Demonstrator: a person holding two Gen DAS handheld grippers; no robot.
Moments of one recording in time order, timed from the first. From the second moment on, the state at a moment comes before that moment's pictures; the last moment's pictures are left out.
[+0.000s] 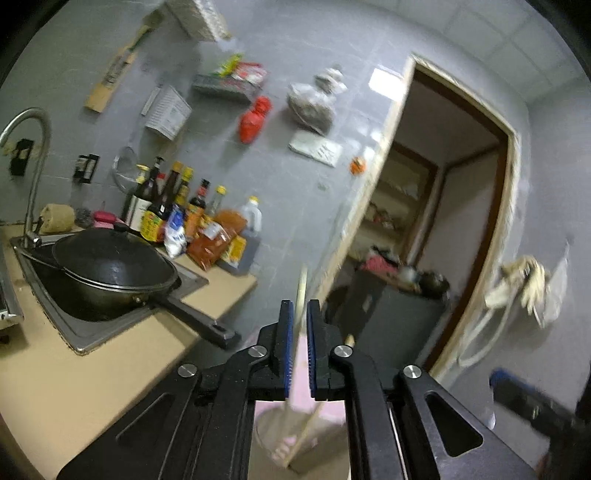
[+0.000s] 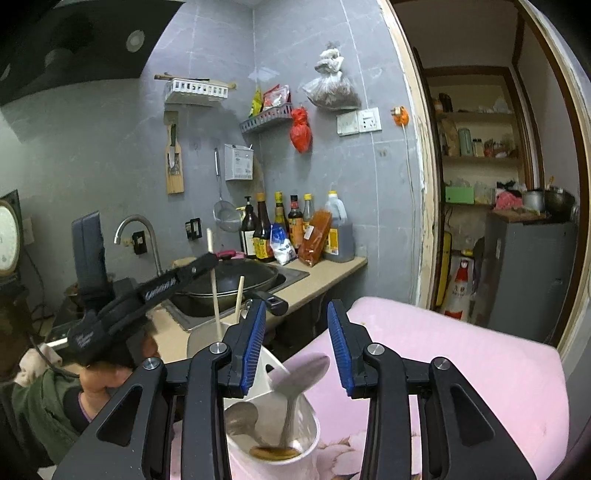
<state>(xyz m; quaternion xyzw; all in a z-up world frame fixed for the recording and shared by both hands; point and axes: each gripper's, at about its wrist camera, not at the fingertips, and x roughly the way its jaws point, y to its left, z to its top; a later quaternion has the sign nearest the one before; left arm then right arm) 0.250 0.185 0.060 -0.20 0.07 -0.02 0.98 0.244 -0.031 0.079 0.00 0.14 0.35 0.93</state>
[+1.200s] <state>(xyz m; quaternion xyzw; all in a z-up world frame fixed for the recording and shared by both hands) 0.186 -0.043 0.034 -0.01 0.18 -0.16 0.97 0.182 -0.254 0.059 -0.01 0.17 0.08 0.98</state>
